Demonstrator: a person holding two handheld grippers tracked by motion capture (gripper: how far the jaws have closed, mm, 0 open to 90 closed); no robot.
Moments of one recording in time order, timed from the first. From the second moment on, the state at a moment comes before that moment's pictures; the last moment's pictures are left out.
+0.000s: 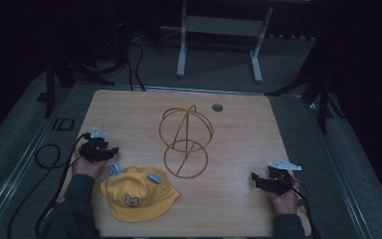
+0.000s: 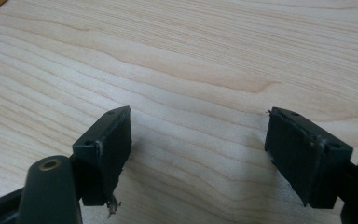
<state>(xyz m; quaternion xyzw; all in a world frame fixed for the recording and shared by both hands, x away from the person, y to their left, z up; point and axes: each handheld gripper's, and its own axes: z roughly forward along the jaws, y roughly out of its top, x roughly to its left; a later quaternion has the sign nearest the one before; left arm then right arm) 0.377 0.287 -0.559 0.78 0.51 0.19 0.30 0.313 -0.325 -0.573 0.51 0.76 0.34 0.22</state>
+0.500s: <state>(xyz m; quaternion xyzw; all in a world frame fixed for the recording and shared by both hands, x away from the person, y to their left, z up) 0.366 0.292 -0.527 0.81 0.48 0.16 0.30 0.313 -0.325 -0.573 0.51 0.76 0.34 0.22</state>
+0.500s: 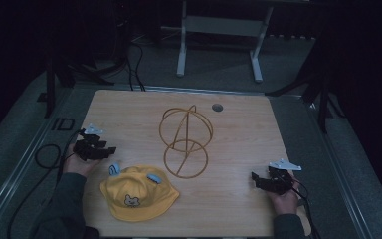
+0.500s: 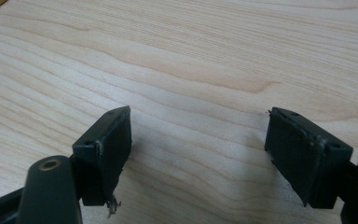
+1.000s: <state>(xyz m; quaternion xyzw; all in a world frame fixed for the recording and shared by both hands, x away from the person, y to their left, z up) 0.343 0.283 -0.495 0.84 0.41 0.12 0.33 0.313 -0.325 -0.573 0.51 0.76 0.34 0.22</state>
